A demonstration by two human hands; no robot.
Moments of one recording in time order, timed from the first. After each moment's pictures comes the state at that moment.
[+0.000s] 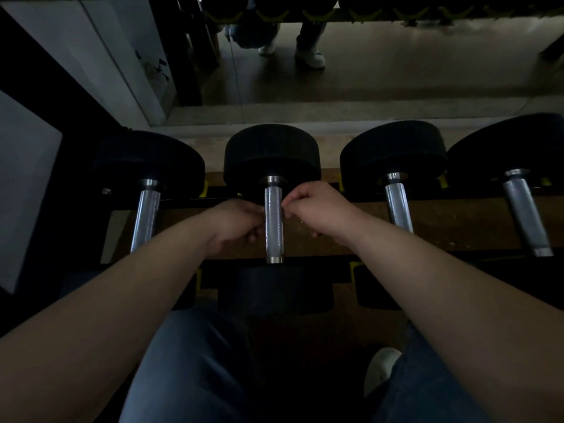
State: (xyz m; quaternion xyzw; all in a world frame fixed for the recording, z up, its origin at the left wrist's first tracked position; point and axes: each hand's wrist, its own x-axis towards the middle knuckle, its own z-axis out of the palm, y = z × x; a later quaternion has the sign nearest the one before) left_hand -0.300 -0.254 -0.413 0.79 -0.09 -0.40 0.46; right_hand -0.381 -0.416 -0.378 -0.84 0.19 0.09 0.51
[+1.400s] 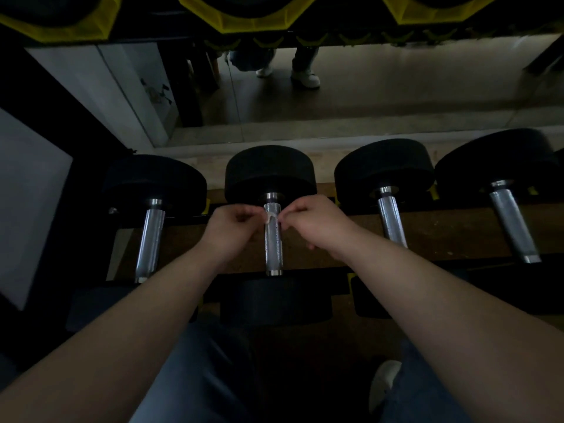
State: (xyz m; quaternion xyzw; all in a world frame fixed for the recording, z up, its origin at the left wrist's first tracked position) left_hand -0.320 -0.255 -0.393 0.82 -0.09 -0.17 0.54; right_hand -0.394 -0.410 -0.362 -0.82 0.19 0.06 0.53
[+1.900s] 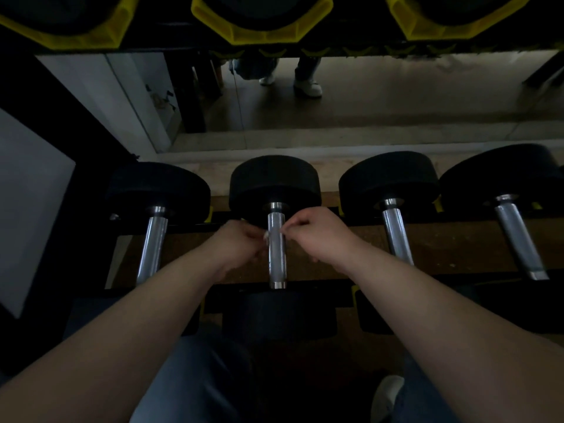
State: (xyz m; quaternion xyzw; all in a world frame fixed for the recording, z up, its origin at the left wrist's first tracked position) left_hand -0.315 -0.251 -0.387 0.86 -0.12 -0.29 0.41; right_hand -0.389 -0.408 -0.367 -0.84 0.18 0.05 0.50
